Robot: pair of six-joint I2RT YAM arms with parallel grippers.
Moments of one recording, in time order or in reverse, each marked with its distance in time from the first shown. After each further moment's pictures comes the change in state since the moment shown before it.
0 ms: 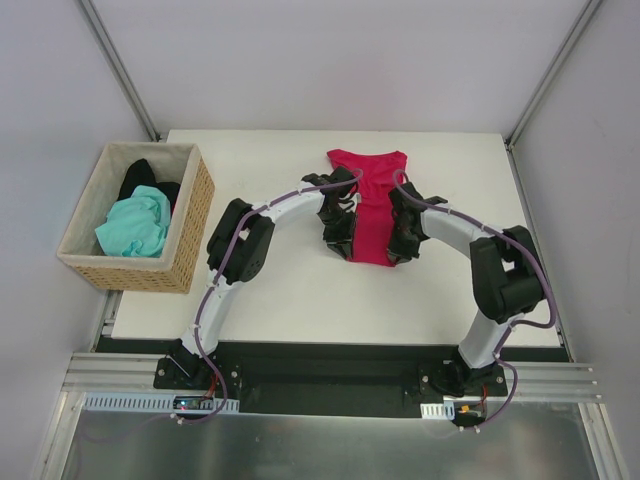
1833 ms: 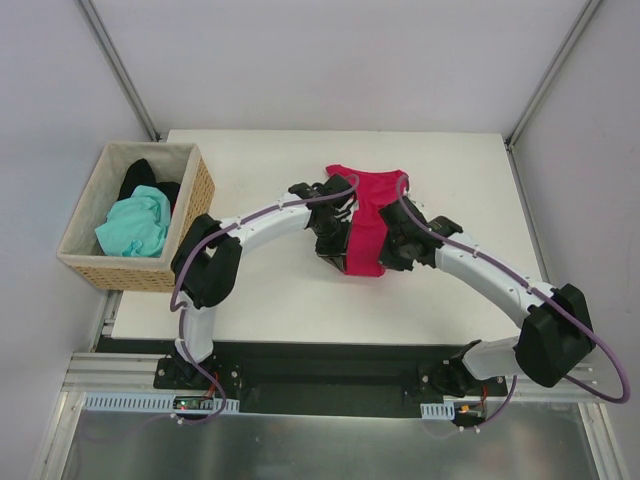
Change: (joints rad) left arm -0.085 -0.332 -0.286 0.015 -0.085 -0.053; right arm 0.242 -0.388 -0.092 -0.077 0.096 0.205
